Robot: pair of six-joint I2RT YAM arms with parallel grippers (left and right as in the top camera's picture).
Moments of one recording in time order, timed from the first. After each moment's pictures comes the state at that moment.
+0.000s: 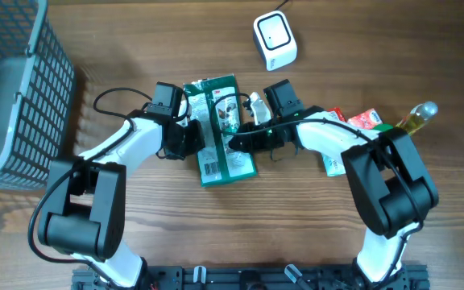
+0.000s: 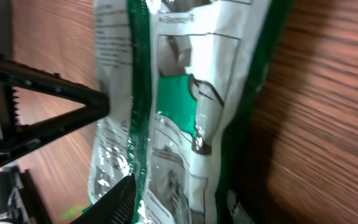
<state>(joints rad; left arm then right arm) -0.23 1.80 0.97 -0.49 0.34 -0.52 0.46 1.98 1.08 -0.25 -0.66 0.32</state>
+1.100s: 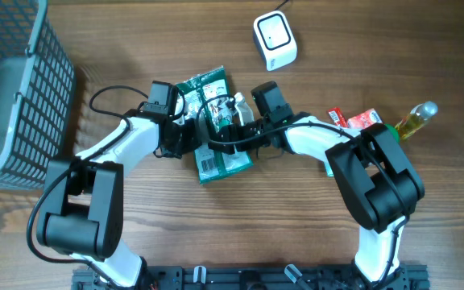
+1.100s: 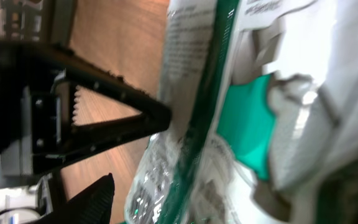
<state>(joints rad) -0.21 1.80 0.97 -0.48 0.33 -0.48 0.51 2.04 1.08 -0.02 -0.78 0.35</state>
